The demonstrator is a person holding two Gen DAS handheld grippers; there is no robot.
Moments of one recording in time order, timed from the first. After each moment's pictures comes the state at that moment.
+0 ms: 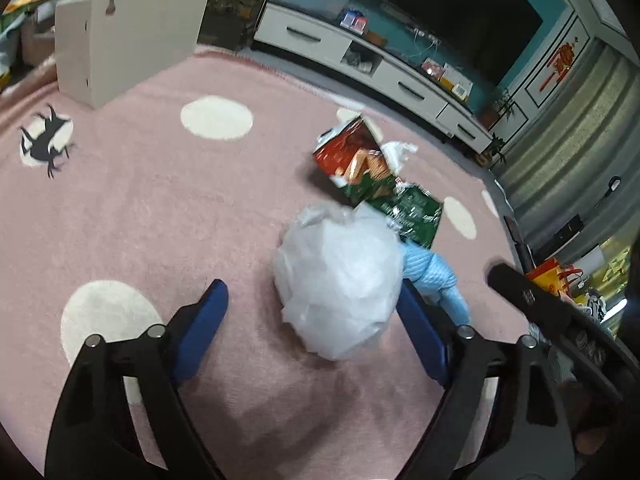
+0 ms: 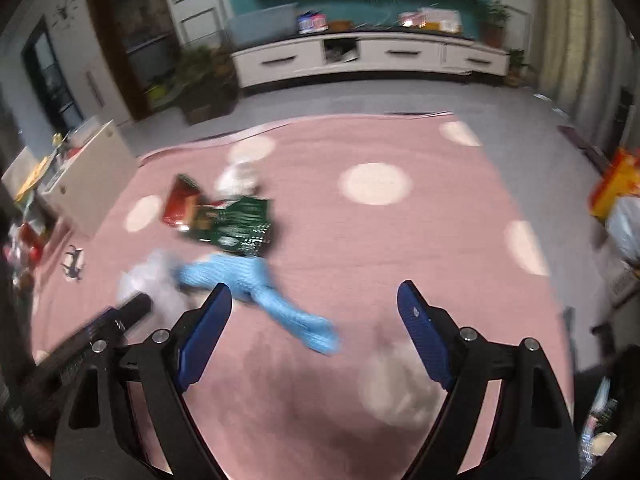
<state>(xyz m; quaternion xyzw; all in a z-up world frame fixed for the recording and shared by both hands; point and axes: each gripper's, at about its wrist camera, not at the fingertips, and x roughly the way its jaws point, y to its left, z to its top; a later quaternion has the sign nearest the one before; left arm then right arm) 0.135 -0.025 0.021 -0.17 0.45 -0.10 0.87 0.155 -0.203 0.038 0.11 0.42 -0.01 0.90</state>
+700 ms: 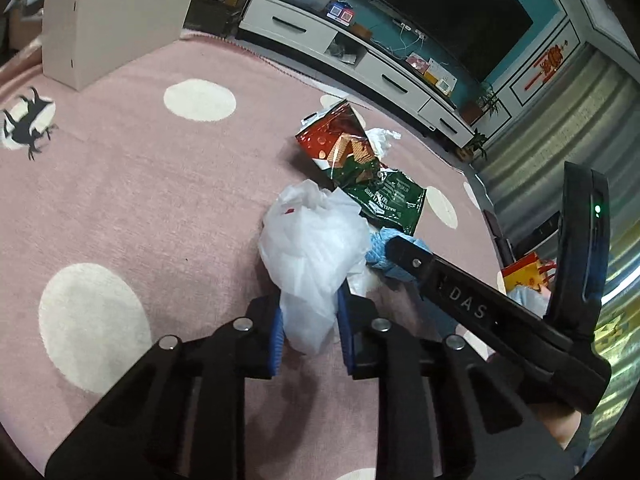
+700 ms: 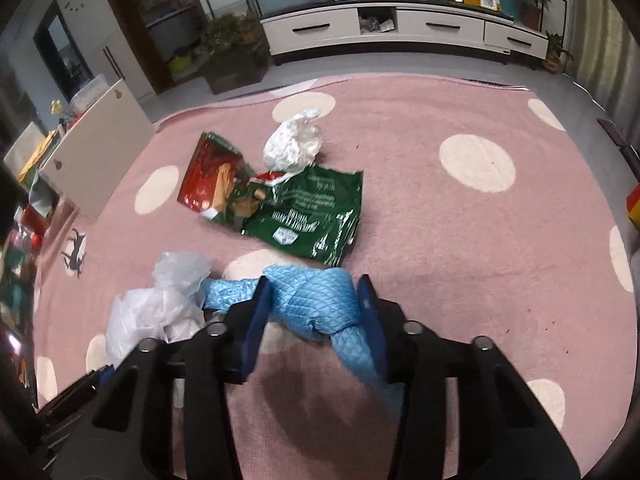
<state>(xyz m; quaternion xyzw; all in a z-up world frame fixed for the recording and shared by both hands) 0.127 -0.027 0.019 -0.19 0.45 -0.14 0.86 0.190 -0.170 0.000 0.10 0.46 0.03 0.88</state>
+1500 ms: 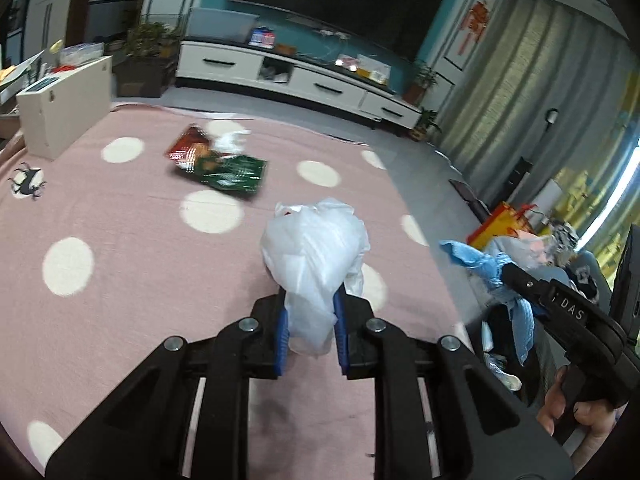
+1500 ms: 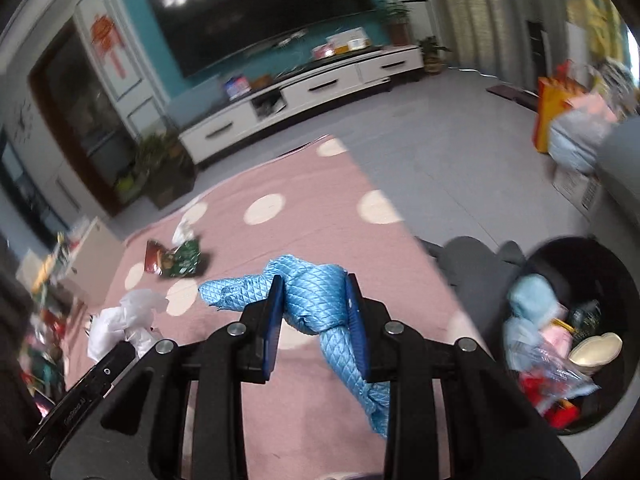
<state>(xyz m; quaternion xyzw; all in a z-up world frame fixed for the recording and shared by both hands) -0.003 -0.131 0.100 -0.09 0.39 -0.21 0.89 -0.042 -0.336 0.083 0.24 0.31 -0.14 0.91</state>
